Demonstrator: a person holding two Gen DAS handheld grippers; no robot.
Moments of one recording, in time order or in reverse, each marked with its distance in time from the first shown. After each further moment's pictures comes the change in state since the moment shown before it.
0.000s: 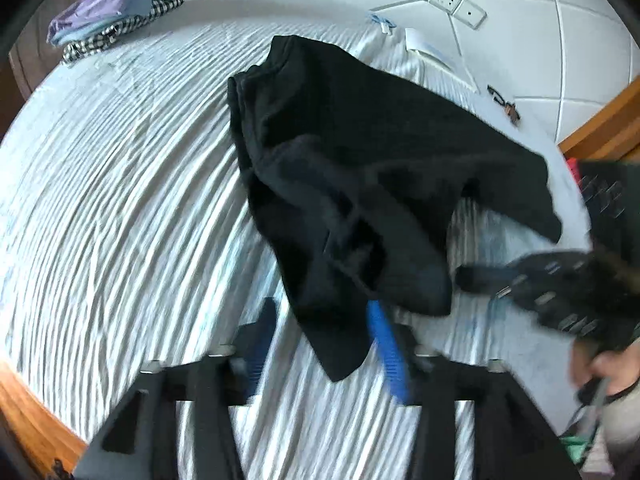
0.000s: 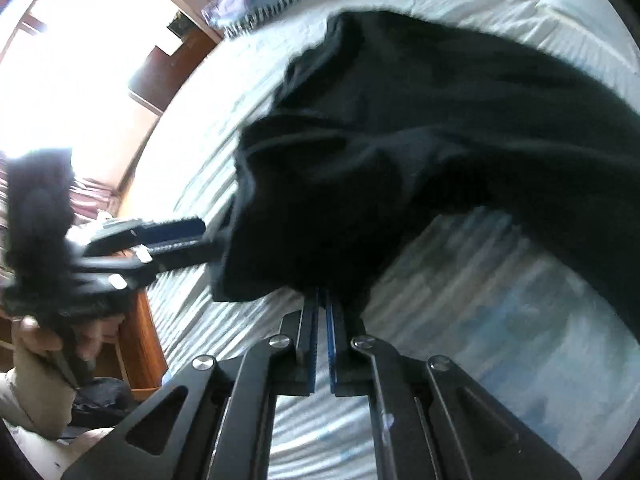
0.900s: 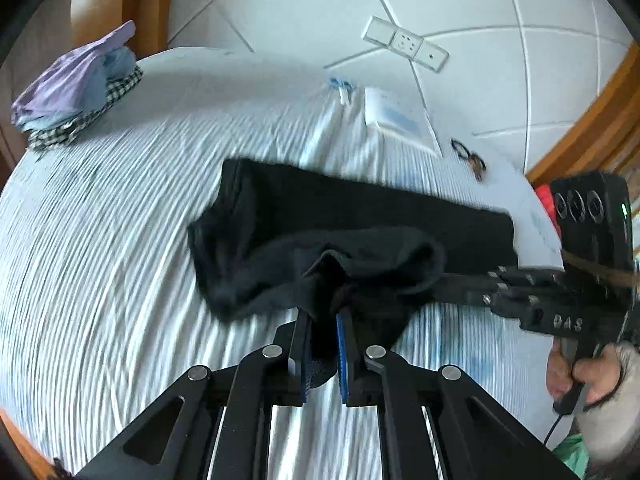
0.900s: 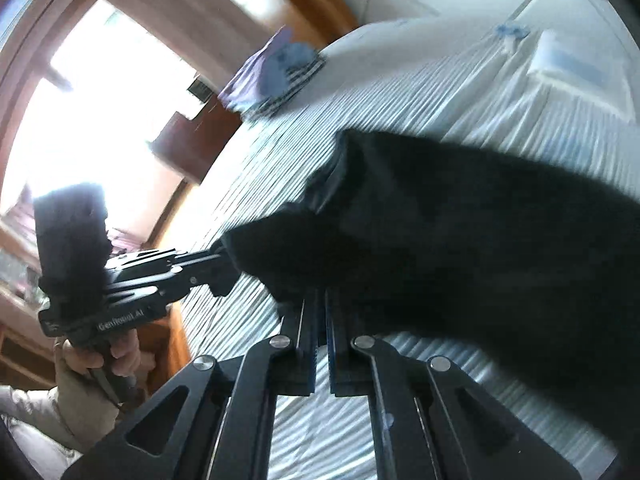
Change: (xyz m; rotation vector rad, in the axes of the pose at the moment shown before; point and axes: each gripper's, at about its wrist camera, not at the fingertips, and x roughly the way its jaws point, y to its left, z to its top) left arm -0.030 -0.016 0.131 0.058 -0.123 -0.120; right arm -0.049 -0.014 0.086 0.047 -0.194 0.080
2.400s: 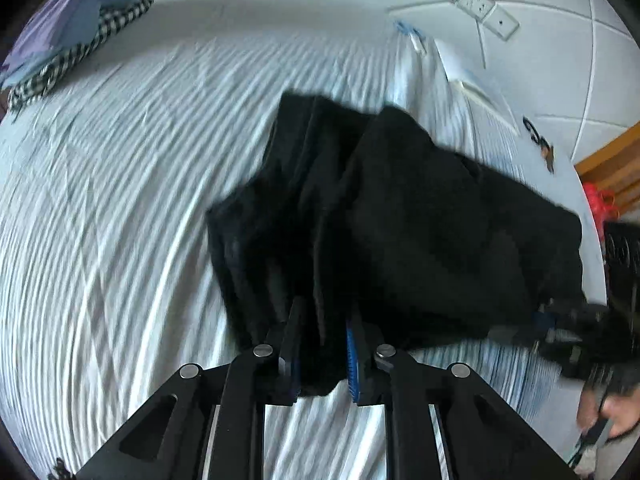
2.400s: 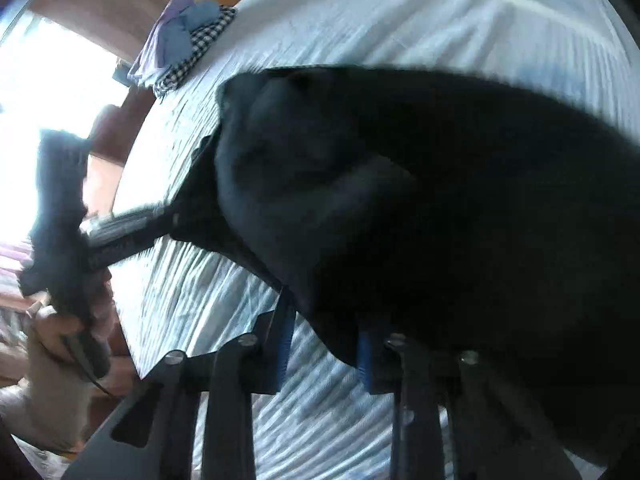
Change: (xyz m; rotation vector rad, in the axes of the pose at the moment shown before) left arm 0.093 0.065 0.003 -0.039 0.198 0.084; right arm 0.057 -0.073 -0.007 0.177 0.195 -0.126
